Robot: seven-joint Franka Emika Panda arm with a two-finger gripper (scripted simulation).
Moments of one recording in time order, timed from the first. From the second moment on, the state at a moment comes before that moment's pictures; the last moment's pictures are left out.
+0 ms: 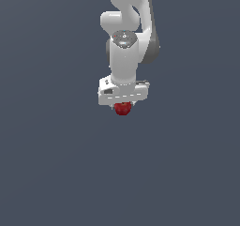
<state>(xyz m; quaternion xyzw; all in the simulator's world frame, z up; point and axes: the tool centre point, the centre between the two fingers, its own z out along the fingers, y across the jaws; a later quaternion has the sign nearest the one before) -0.038 0.012 0.182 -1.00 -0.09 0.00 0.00</state>
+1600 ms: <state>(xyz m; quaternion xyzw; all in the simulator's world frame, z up) 0.066 -0.109 0.382 -1.00 -0.09 0.00 0.00</state>
